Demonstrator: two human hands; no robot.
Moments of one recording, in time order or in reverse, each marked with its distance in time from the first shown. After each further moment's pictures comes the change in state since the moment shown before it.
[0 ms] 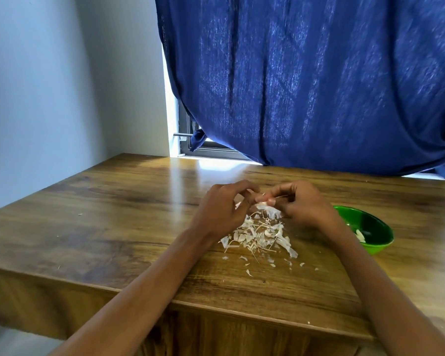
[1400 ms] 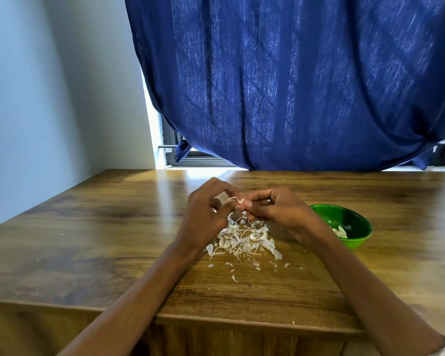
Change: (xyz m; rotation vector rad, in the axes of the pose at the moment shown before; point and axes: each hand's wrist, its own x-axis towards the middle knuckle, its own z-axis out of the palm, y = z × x) left_hand 0.000 0.012 0.003 -0.258 0.150 -0.040; right_hand -0.015 -0.007 0.001 0.499 -0.117 0.083
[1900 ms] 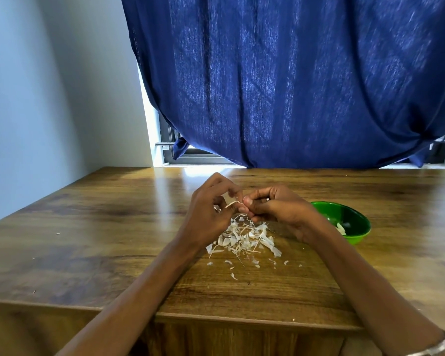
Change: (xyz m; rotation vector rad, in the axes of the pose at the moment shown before) left_hand 0.000 0.006 0.001 0.016 -0.086 0.108; right_hand -0.004 -0.005 0.002 0.031 -0.025 0.043
